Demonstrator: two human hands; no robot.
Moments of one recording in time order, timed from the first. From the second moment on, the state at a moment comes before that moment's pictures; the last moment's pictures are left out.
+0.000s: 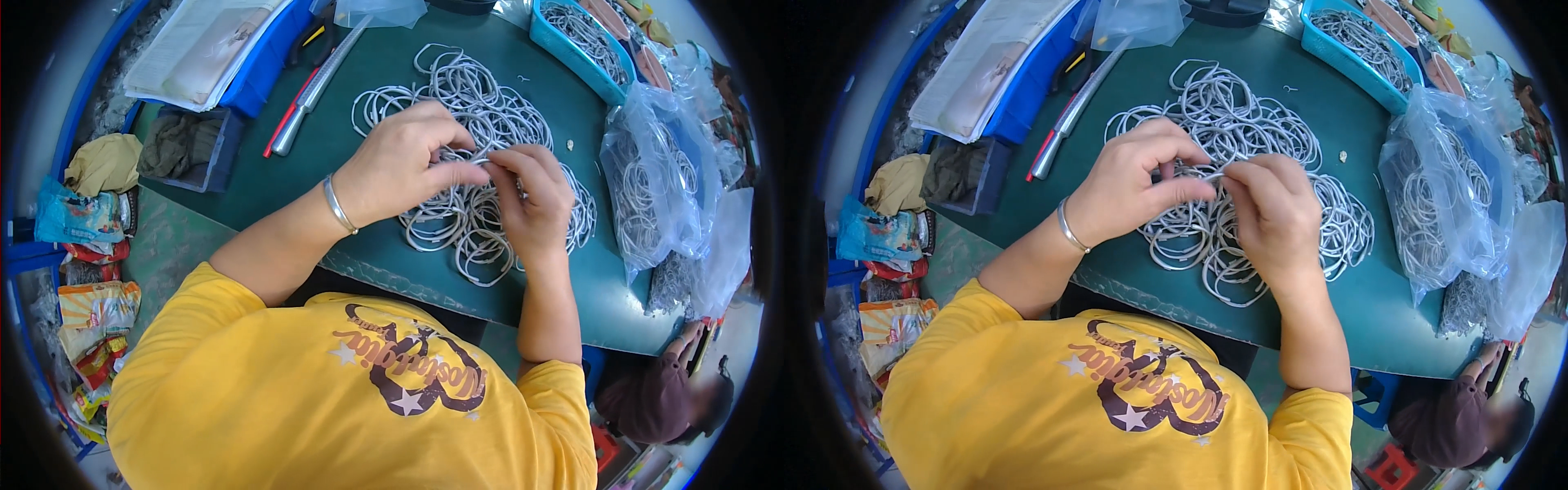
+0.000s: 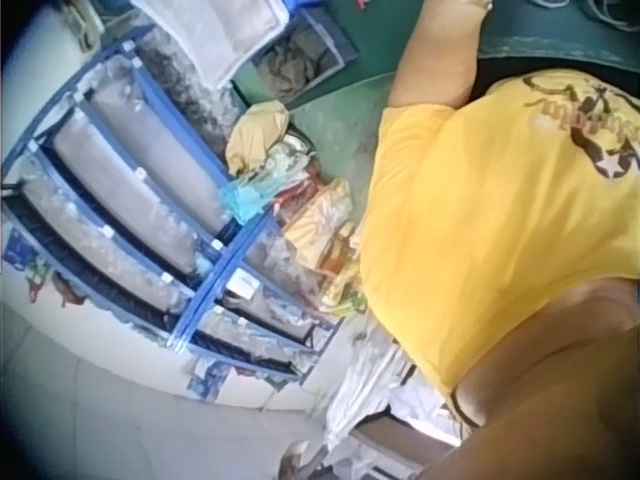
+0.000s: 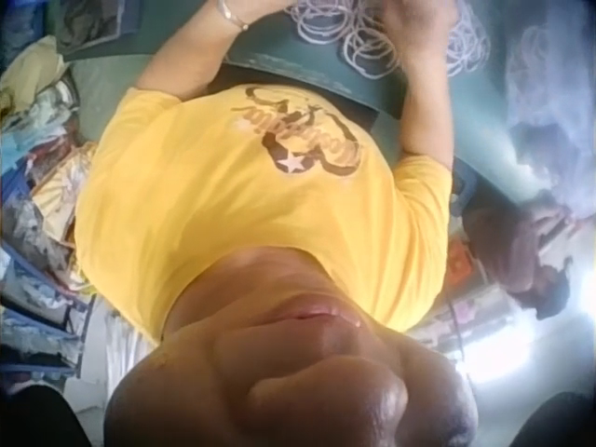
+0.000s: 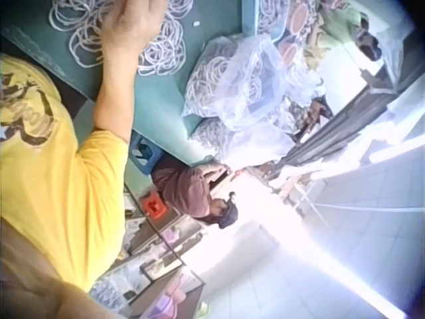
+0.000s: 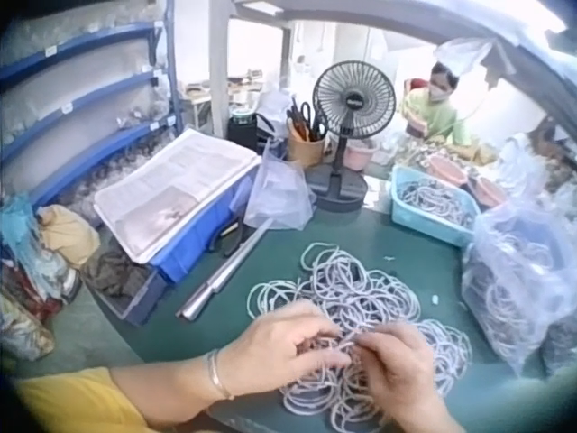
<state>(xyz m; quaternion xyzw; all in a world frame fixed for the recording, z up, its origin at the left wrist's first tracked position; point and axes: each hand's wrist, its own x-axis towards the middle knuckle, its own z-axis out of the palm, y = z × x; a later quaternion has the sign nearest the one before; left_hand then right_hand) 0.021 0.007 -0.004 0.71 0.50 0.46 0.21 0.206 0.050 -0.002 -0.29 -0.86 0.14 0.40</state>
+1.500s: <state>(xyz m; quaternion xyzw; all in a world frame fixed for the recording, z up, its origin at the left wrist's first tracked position) 0.026 0.008 -0.007 0.40 0.40 0.61 0.56 0.215 0.046 -0.013 -0.28 -0.77 0.22 0.53</state>
